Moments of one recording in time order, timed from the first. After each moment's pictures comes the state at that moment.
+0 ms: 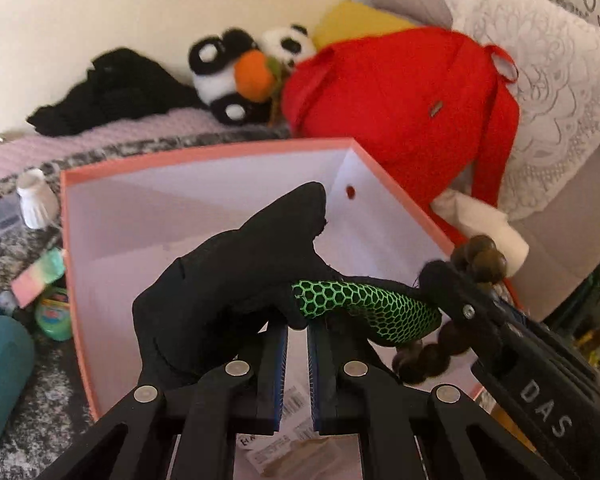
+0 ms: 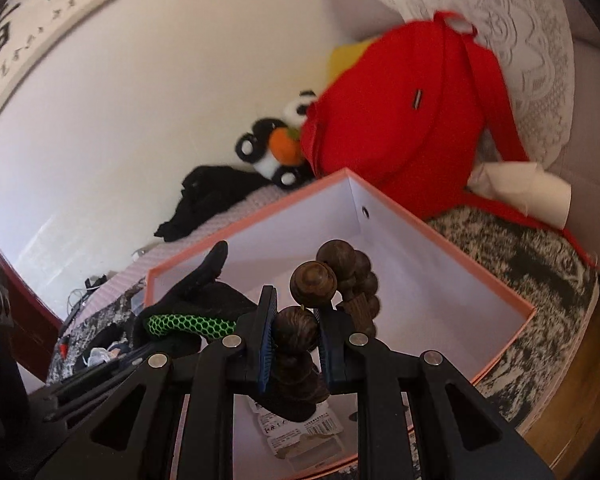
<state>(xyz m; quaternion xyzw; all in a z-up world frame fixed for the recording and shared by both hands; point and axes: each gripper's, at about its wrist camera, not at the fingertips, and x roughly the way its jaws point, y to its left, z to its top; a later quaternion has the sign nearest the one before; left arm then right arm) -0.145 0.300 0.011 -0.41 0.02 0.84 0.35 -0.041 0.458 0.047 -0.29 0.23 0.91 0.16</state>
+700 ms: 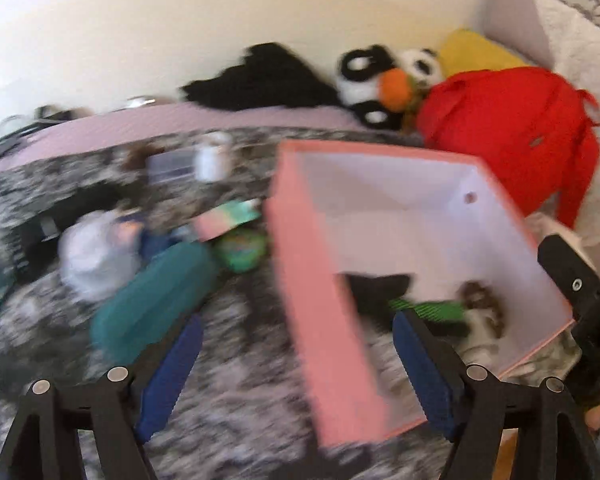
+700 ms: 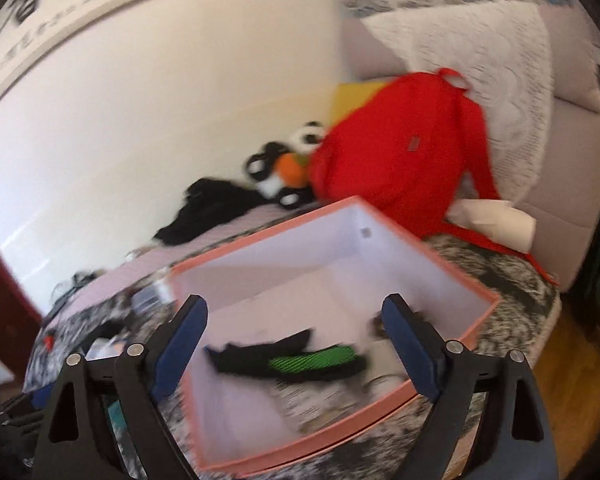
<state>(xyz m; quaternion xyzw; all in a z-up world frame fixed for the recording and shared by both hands) -0.110 0.144 0.046 -0.43 0.00 0.89 0.18 -0.010 0.342 0.093 -0.26 0.17 0.93 0.19</state>
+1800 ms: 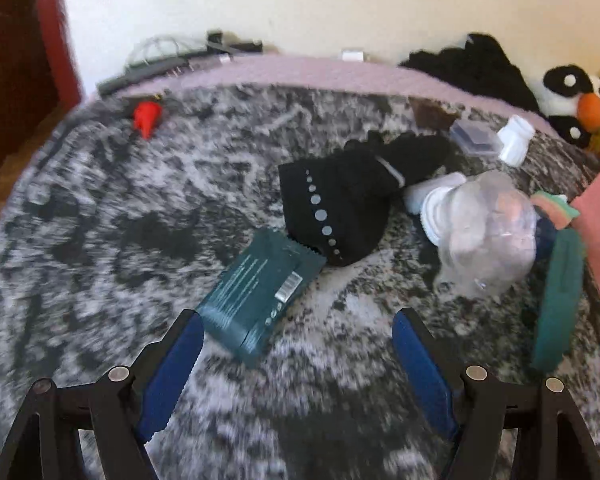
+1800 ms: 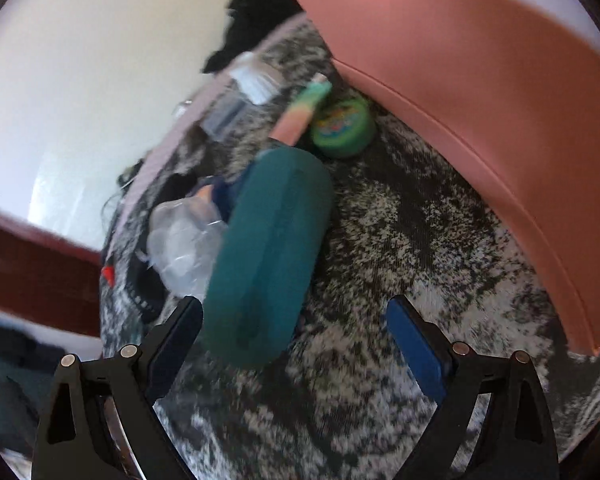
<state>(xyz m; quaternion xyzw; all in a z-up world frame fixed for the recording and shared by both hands) -0.252 -0.144 -0.090 -0.46 -0.02 0.88 0.09 -0.166 0.184 -0.091 -0.46 0.38 0.80 0.08</state>
